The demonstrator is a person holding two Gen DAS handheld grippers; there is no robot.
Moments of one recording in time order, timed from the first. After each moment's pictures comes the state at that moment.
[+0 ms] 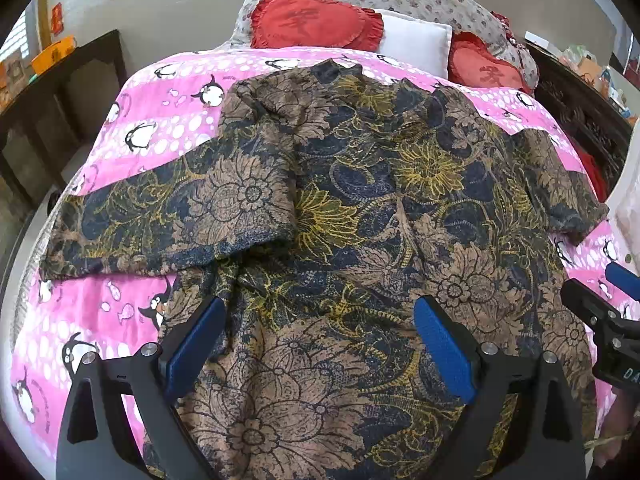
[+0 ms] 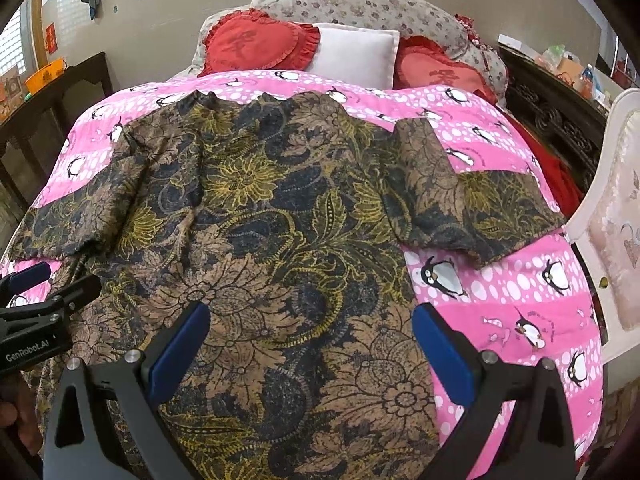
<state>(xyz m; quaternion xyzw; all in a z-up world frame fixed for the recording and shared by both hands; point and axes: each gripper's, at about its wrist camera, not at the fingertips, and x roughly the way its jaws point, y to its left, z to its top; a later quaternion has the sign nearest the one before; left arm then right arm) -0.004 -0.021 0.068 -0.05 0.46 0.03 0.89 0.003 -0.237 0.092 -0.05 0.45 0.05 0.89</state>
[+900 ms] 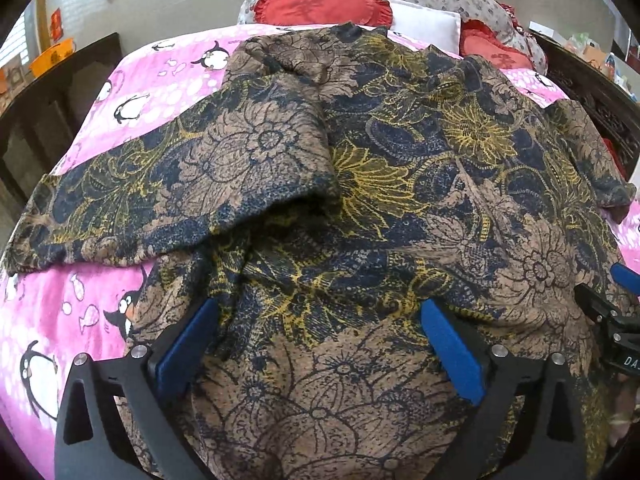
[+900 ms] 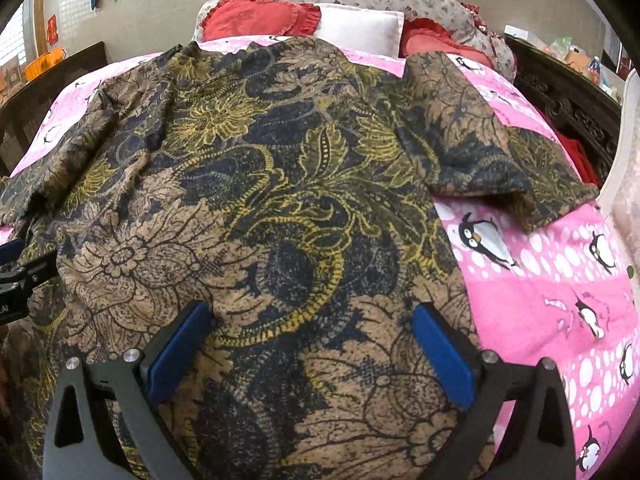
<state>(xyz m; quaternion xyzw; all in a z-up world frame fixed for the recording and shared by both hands) 0.014 0.000 -0.001 -0.03 0.45 0.04 0.89 0.022 -0.250 0.002 -0.05 0.44 0.06 0.89</state>
